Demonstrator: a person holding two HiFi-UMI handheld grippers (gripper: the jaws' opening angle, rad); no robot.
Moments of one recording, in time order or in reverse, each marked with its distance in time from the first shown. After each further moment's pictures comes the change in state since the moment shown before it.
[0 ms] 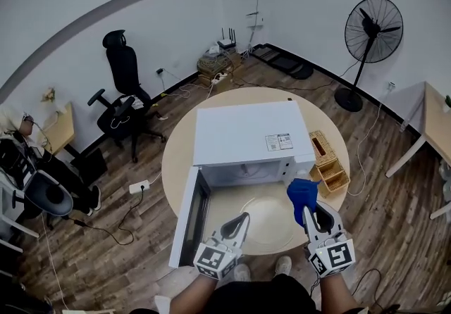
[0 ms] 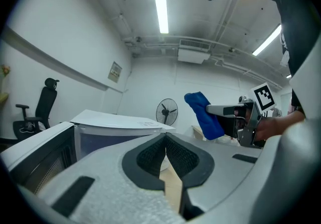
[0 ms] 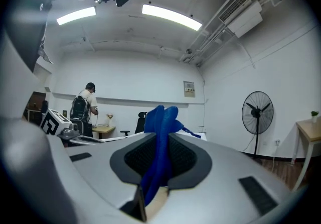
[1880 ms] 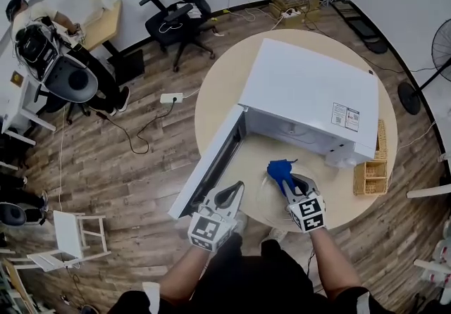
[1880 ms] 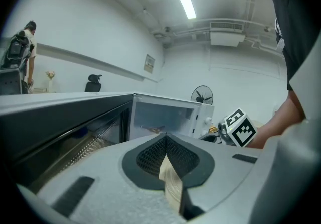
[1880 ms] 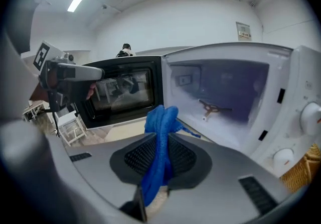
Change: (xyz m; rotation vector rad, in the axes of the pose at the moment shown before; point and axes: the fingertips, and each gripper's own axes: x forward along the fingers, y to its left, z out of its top) left arm -0.062 0.076 -0.086 -0.092 0.144 0.417; right arm 0.118 0.094 -0.253 -0.134 0.570 0.556
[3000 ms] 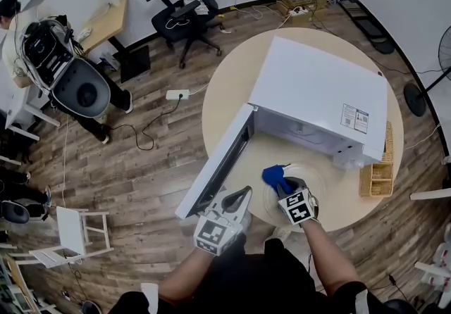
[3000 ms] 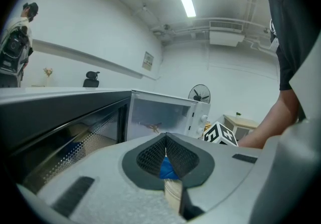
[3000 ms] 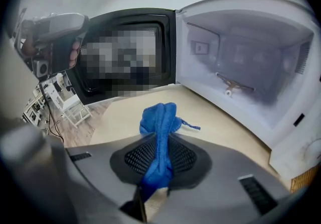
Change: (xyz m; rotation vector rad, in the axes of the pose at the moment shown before) left arm -0.008 -0.007 -0.010 -0.010 0.026 -0.030; right arm 0.058 0.028 -0.058 -0.079 0.265 0.059
